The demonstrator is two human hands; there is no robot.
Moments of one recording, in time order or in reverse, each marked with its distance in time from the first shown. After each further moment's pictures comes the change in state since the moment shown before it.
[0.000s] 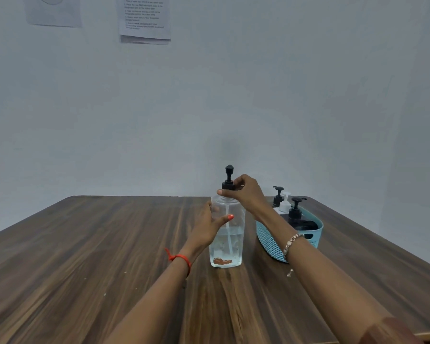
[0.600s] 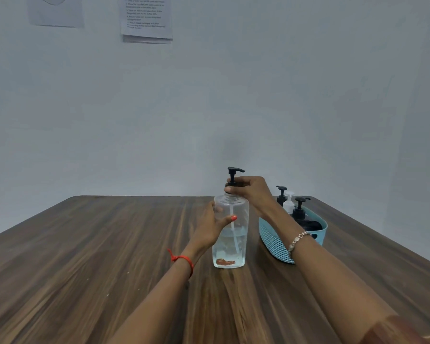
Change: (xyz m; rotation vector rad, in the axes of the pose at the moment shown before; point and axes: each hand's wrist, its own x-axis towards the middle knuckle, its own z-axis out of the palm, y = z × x) left_hand 0.003 -0.001 0.000 -0.010 -0.006 0.002; right_hand 0.006 0.000 -0.007 0.276 -0.086 0.031
